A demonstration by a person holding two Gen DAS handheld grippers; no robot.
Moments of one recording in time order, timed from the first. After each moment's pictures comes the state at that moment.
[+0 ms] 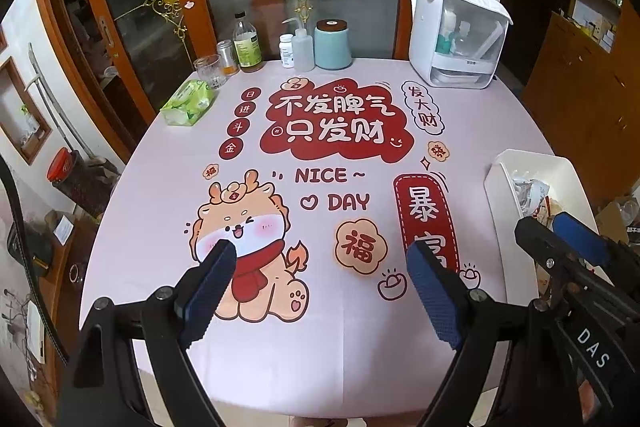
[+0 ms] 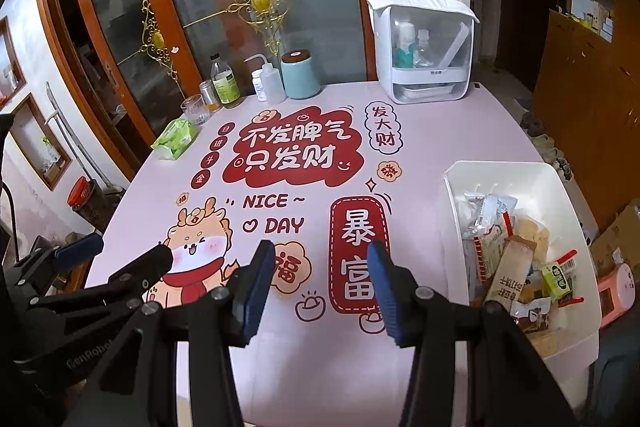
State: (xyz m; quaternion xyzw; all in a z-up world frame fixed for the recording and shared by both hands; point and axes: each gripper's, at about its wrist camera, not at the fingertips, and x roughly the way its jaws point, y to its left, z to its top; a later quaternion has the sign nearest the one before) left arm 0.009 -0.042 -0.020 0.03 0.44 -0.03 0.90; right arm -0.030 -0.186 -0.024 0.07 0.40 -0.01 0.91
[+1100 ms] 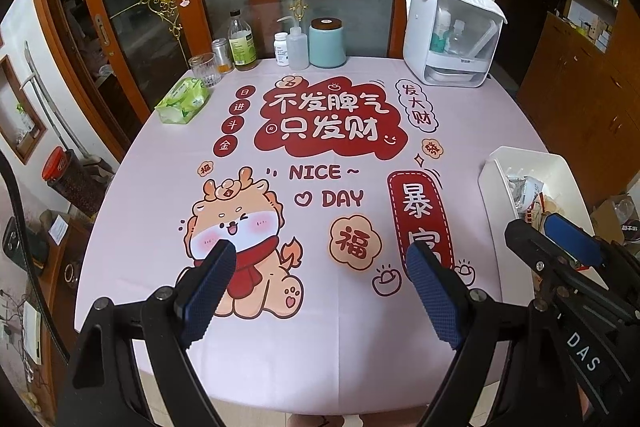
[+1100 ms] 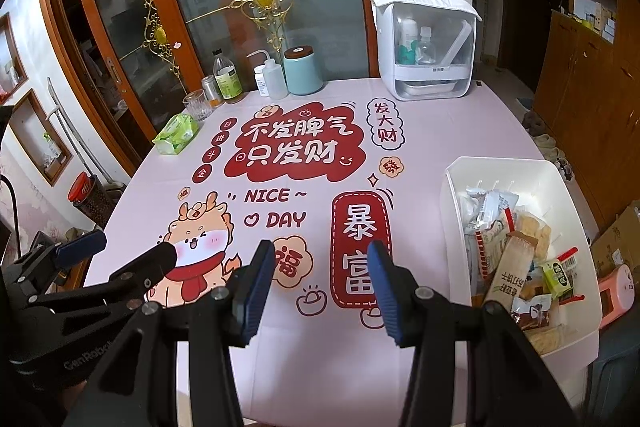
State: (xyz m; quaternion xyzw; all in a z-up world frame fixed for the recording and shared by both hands) left arm 0.004 -0.047 -0.019 0.03 0.45 -0.04 0.89; right arm -0.035 -0.184 -0.027 0.07 0.40 -0.01 0.91
